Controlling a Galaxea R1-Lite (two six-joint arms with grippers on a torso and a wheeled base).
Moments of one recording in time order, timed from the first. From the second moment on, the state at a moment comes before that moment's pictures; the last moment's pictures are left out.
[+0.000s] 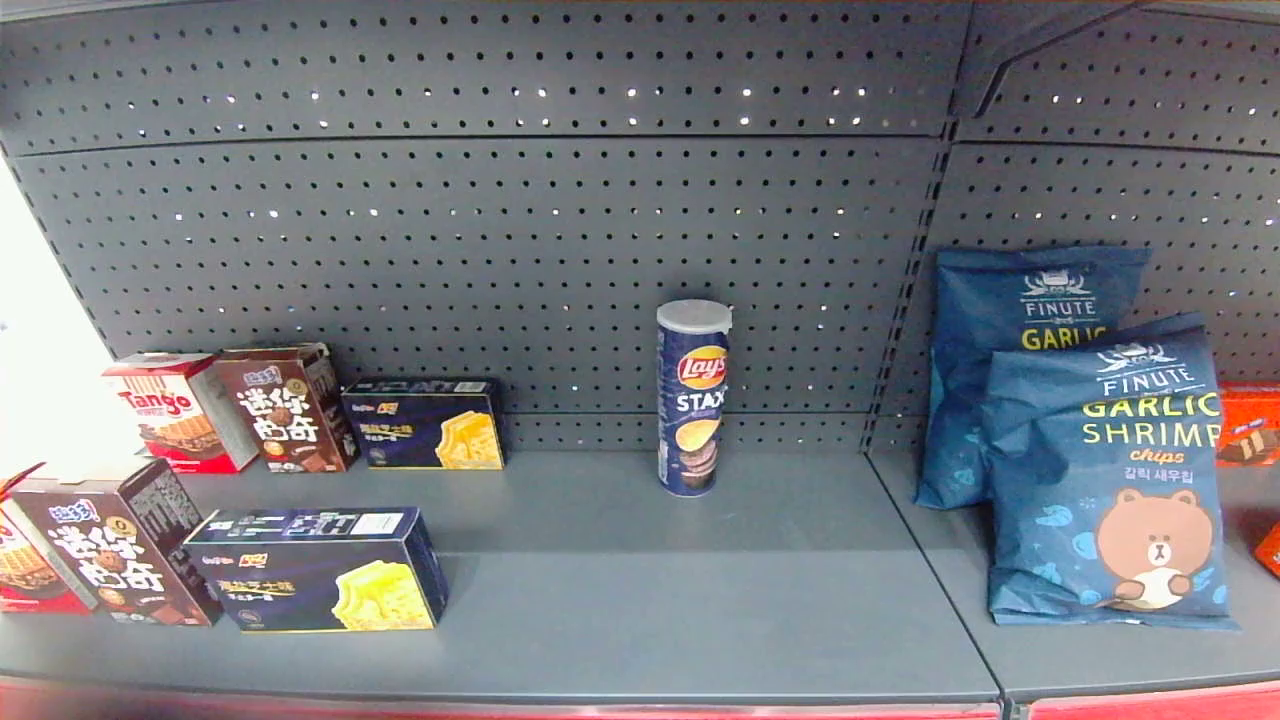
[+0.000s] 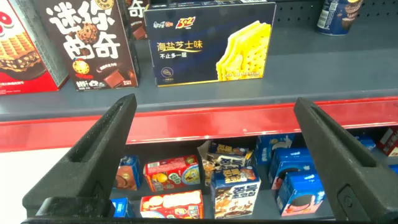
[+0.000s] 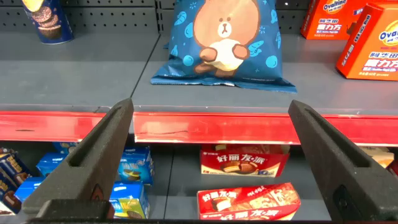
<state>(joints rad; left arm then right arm) 0.00 0.00 0.00 0.00 -0.08 0.00 0.00 0.00 0.00 0.00 0.02 0.00</state>
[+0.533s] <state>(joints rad) 0.00 0.00 0.00 0.00 -0.08 0.00 0.00 0.00 0.00 0.00 0.02 0.00</state>
